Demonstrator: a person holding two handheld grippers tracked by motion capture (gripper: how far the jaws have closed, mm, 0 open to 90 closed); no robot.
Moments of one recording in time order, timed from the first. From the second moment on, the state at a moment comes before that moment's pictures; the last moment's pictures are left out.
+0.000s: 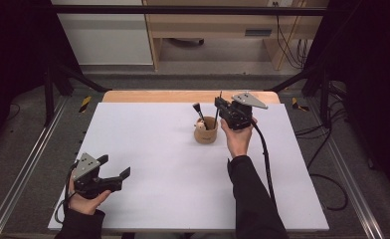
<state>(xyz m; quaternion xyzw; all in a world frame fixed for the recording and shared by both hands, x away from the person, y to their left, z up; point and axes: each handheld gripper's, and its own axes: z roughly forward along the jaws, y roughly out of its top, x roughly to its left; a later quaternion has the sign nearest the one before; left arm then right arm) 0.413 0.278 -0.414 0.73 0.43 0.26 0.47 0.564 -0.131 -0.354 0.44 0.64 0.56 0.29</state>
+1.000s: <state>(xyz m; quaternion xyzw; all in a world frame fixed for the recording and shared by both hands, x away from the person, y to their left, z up) 0.414 0.293 -0.415 0.72 0.44 0.27 0.47 0.591 -0.114 -0.381 0.45 0.66 0.53 0.29</state>
